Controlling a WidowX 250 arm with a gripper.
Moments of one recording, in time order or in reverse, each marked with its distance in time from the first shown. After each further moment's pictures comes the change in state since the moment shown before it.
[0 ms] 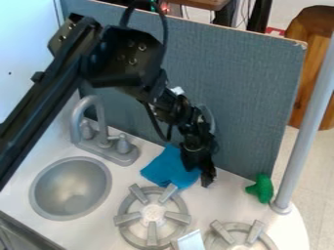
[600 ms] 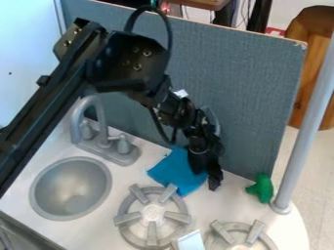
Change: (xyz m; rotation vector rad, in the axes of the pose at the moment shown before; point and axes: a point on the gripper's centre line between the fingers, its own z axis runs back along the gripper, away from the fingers) arm 0.008 -0.016 -0.003 -0.065 -0.026 -0.004
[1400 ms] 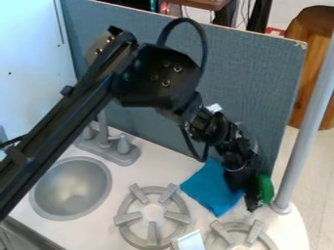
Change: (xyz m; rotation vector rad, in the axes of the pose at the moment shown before) arm 0.022 -0.078 -0.008 -0.121 -0.044 -0.124
